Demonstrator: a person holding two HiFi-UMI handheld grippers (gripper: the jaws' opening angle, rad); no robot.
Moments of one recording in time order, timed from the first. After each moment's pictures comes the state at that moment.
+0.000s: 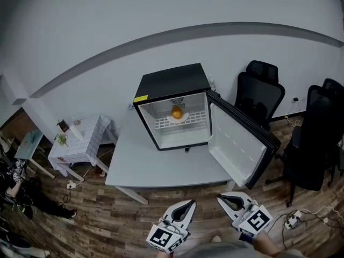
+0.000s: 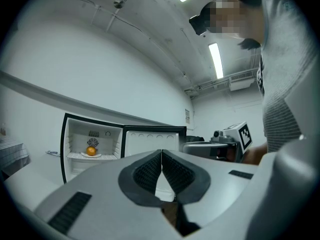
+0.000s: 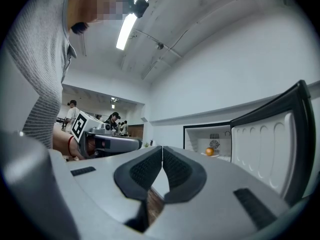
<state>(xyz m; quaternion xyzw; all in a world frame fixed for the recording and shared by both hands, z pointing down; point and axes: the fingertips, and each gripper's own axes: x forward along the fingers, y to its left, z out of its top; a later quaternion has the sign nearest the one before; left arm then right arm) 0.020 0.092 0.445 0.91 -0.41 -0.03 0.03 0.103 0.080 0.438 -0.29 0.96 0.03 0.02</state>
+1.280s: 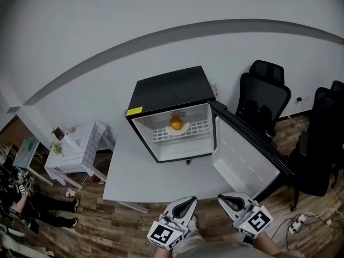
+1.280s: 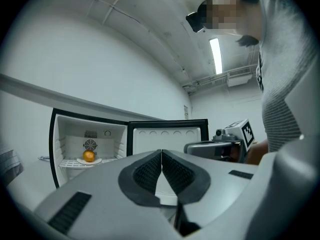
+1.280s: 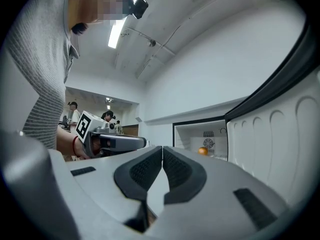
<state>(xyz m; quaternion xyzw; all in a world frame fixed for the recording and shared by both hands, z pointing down) 0.010 -0.034 0.447 0.92 -0.39 -0.02 0.00 0.089 -0.032 0.453 -0.31 0.95 0.01 0.03</state>
